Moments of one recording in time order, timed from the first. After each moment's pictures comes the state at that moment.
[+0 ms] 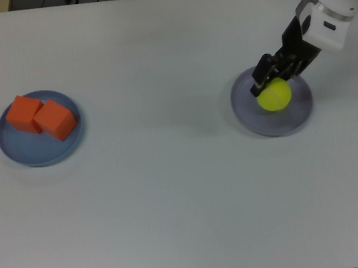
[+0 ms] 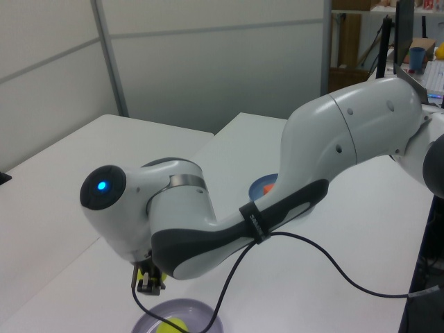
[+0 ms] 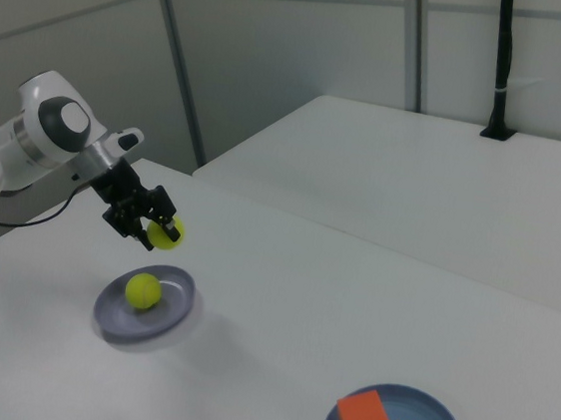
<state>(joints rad) 0.36 0.52 0.36 -1.37 -0.63 1.75 0.34</state>
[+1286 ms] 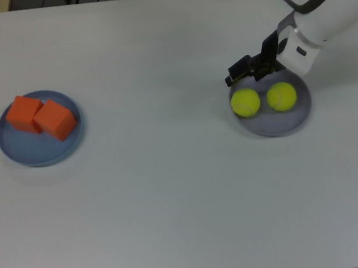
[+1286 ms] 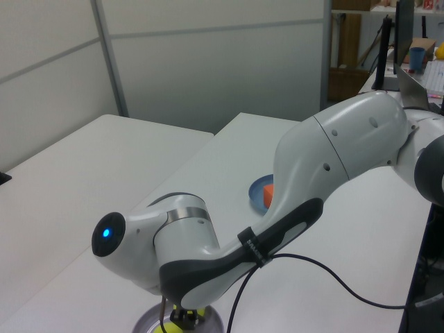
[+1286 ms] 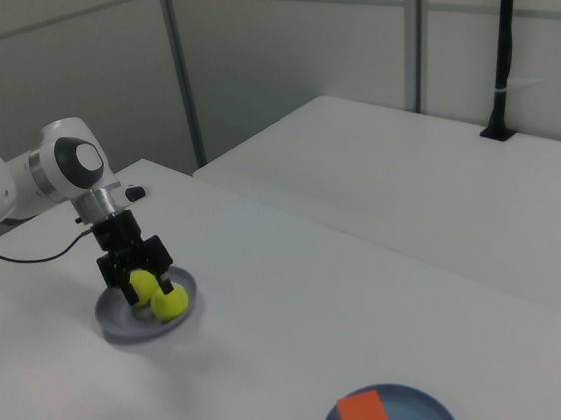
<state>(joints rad) 0.37 0.55 0.35 -1.46 -0.55 1.62 0.42</state>
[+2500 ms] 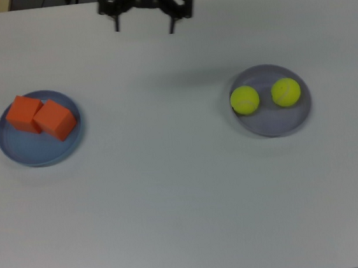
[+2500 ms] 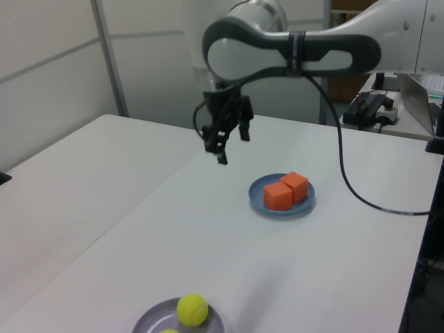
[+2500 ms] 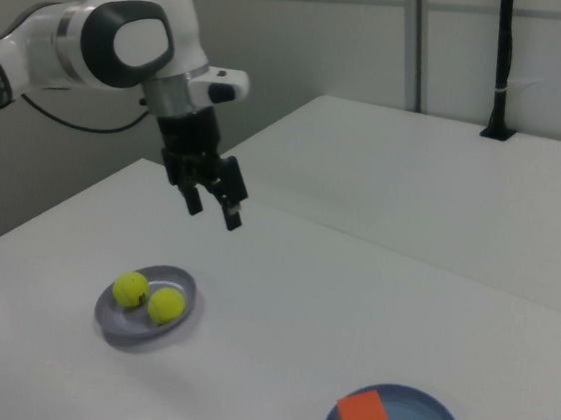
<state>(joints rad) 0.23 0.18 -0.07 -1.37 -0.11 1.50 0.17</state>
